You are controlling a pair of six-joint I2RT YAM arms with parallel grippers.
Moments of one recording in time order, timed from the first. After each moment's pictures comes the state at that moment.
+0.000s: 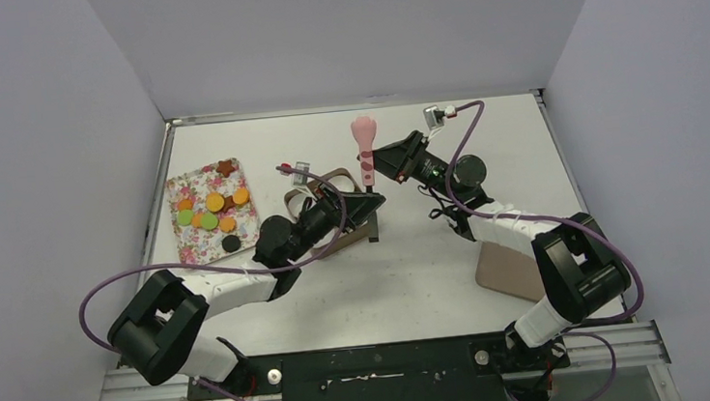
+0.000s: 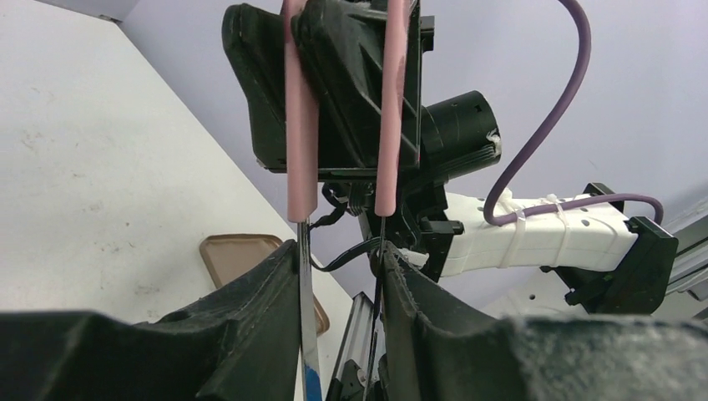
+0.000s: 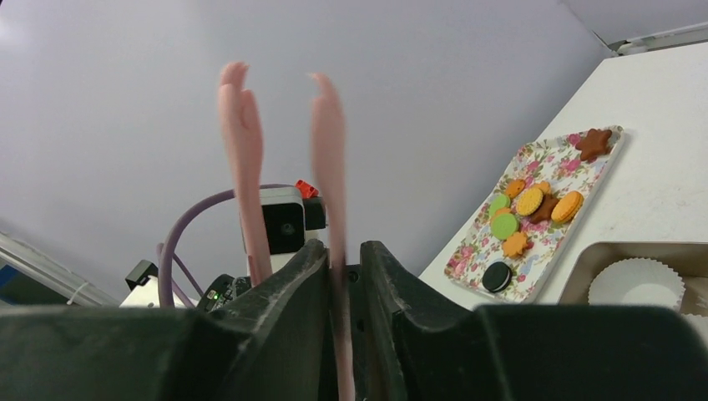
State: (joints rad) left arm -0.75 1.44 0.57 1.20 0.24 -1.04; right arm 0.45 1.53 0.78 1.15 -0.57 1.19
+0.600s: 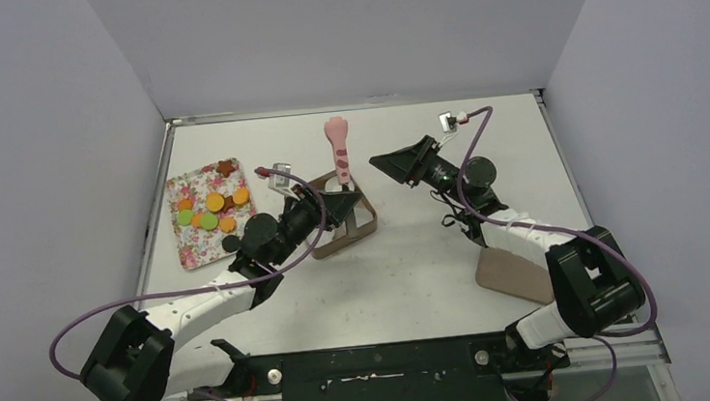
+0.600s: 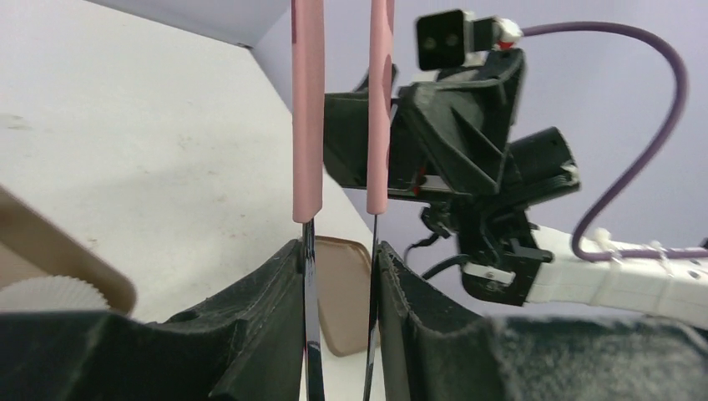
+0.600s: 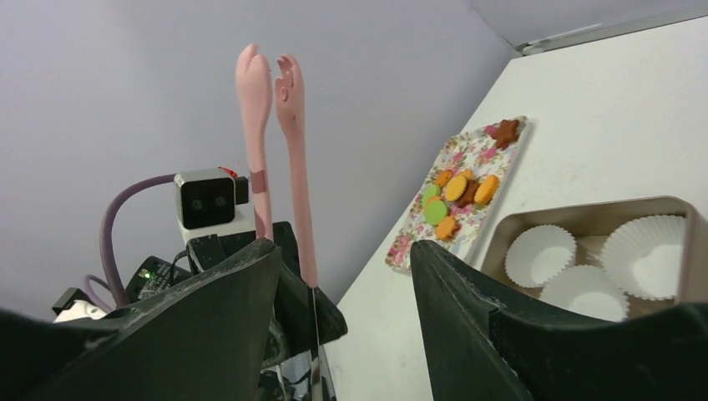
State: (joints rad) left arm -0.69 1.24 0.53 0.91 0.13 -0.91; right arm 0.41 1.46 0.71 1.03 -0.55 1.09
